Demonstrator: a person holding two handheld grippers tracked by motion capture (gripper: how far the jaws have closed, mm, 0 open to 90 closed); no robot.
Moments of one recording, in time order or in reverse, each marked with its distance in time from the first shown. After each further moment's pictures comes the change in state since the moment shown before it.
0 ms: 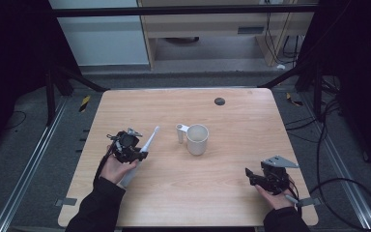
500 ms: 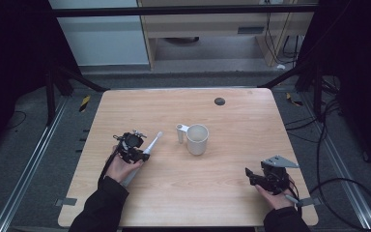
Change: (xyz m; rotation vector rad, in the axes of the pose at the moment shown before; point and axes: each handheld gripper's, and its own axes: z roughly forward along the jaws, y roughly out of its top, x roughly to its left) left arm 0.005 0.000 0.033 0.099 0.013 -0.022; right arm 0.000 0.001 -0.001 -0.001 0.005 0.006
